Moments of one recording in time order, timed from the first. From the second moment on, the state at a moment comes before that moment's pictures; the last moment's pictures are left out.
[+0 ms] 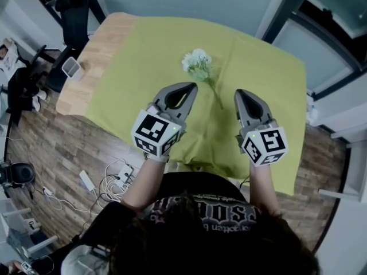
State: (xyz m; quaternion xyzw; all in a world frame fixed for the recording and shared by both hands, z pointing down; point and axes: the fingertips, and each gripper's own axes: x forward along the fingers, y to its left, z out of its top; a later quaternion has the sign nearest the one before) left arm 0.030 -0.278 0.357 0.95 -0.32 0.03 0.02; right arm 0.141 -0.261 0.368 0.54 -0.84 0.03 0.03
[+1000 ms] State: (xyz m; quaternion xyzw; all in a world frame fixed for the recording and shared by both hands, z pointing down) left arm 0.021 -0.274 0.353 0.94 -0.33 0.03 0.01; right arm 0.138 -0.258 0.366 0.54 -0.84 0.02 0.03
